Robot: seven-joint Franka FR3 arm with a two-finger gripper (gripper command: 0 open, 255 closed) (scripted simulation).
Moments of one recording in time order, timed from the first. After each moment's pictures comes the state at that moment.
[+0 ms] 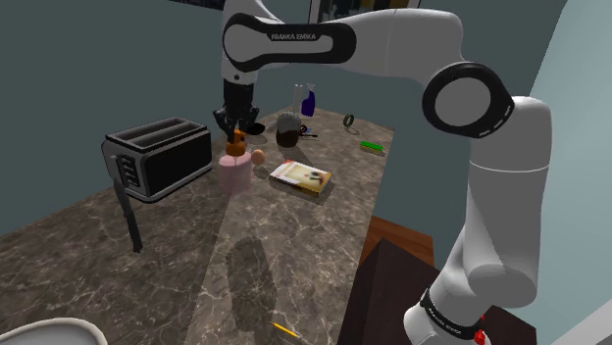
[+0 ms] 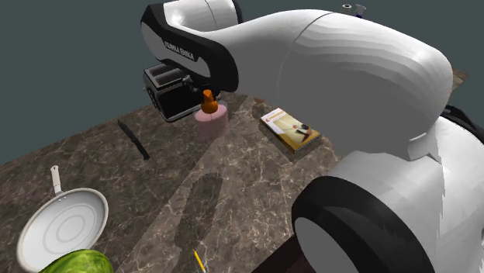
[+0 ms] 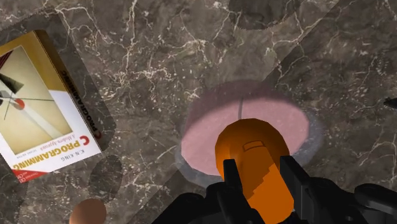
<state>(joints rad) 0.13 0.36 0.10 -1.37 -0.04 1.79 0.25</state>
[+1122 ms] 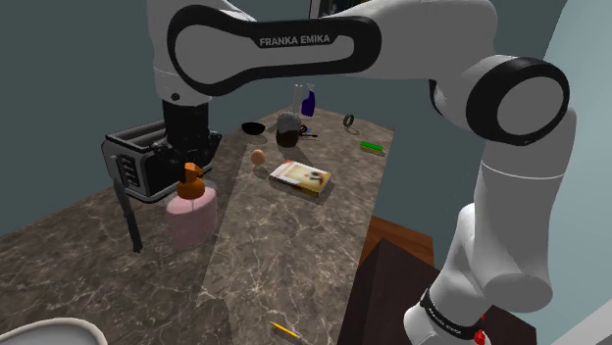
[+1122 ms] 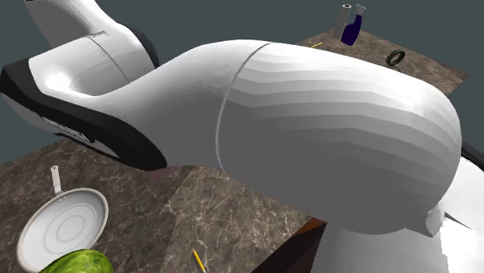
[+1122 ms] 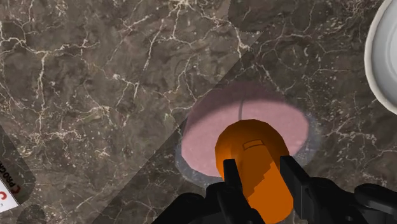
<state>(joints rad) 0.36 0.27 0.22 -1.50 -0.09 1.82 0.60</state>
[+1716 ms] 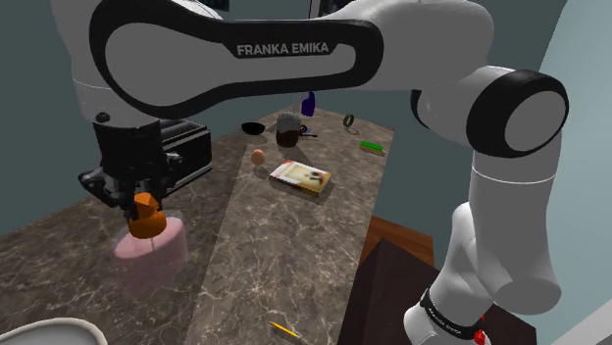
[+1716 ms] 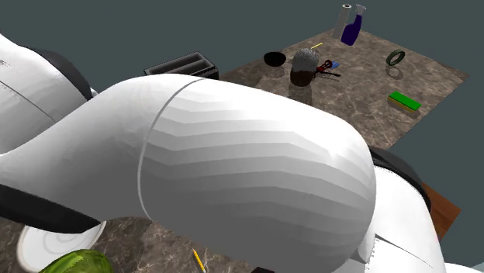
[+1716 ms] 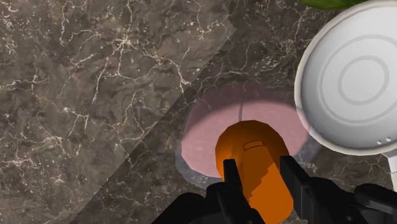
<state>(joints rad) 0.51 0.36 0.28 -1.37 -0.14 1.77 0.81</state>
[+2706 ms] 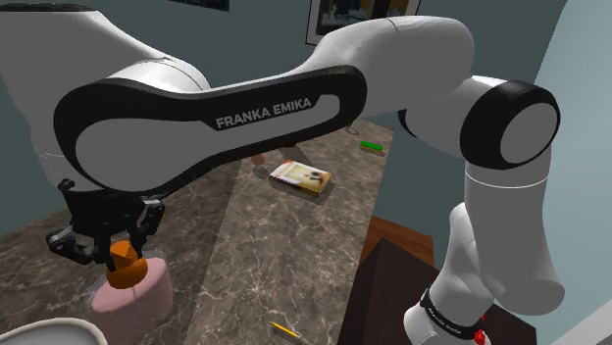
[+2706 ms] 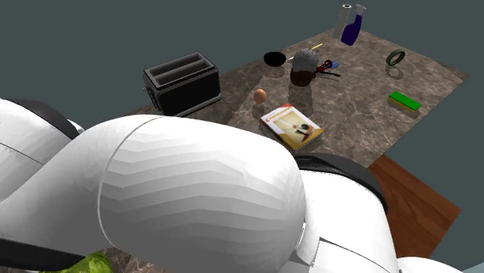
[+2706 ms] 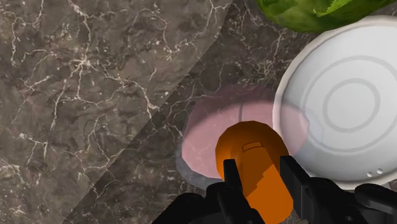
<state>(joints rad) 0.58 0.43 0.29 -1.42 -0.17 1.88 0.91</state>
